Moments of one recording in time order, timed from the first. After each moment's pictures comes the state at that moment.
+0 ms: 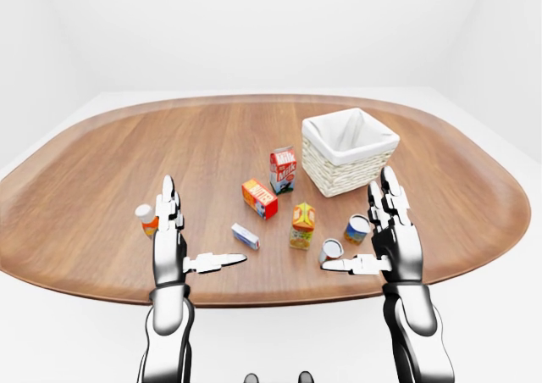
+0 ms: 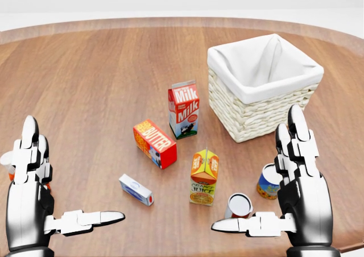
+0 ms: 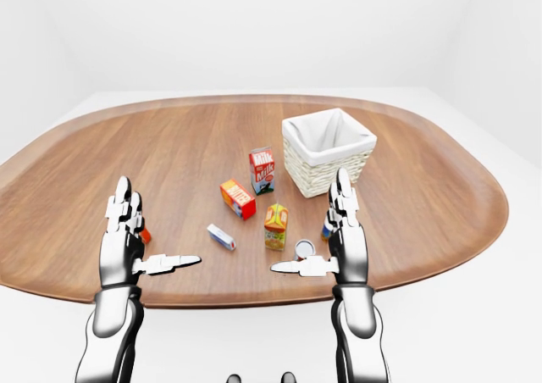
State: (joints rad) left arm 0.15 0.00 0.05 -0.29 0.15 -0.09 0.09; right arm 0.20 0.00 -0.01 -0.40 -0.01 -0.09 0.03
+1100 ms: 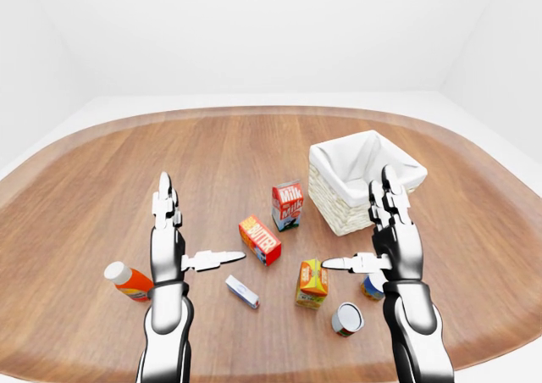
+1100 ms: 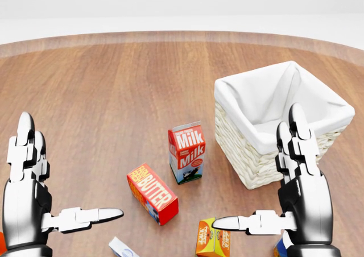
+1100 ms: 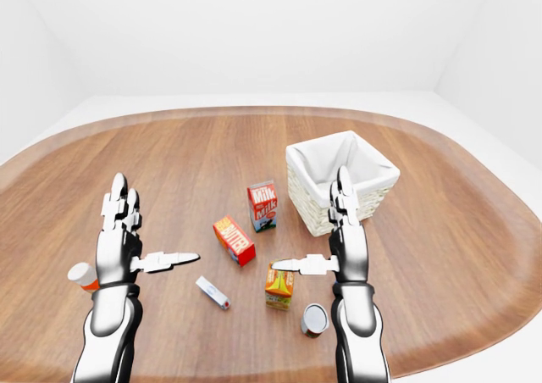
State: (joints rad) left arm 0.14 0.00 0.06 -0.31 0.14 -0.09 0.10; right arm 0.19 0.00 -0.02 -0.40 -0.01 -0.09 0.03
